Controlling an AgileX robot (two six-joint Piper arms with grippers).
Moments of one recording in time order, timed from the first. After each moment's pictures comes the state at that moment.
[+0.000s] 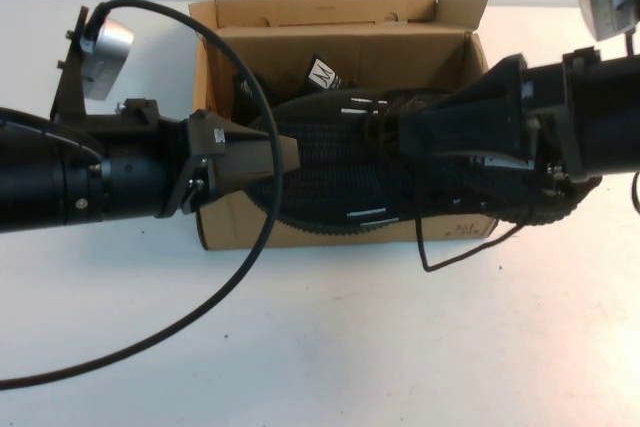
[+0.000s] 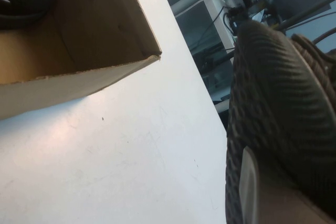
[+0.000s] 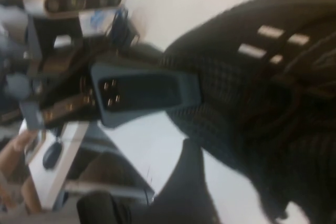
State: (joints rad) right arm 0.23 1.30 -1.10 1.21 1.10 -0.47; left arm -0.30 1.25 -0.84 -1.46 0.84 0.86
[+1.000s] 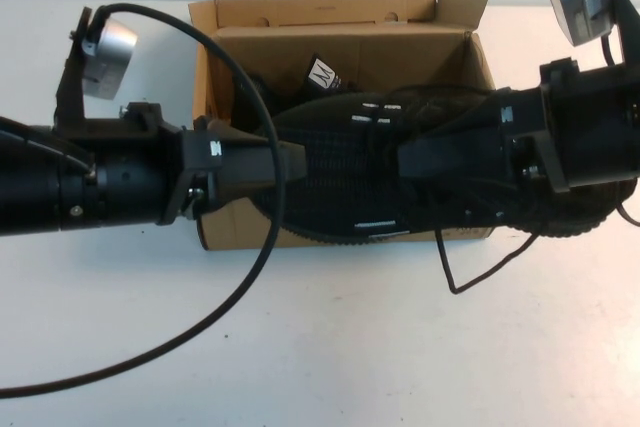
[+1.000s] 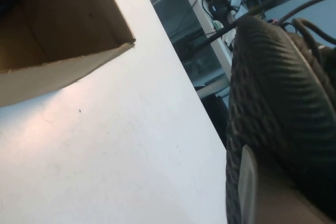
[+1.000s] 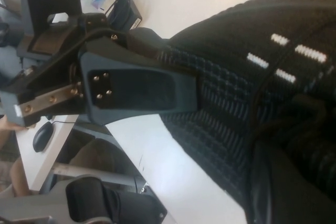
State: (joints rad) right arm 0.27 1.32 -1.10 1.20 1.09 -0.54; left arm -0.30 1.25 -0.84 -1.47 0.92 0.92
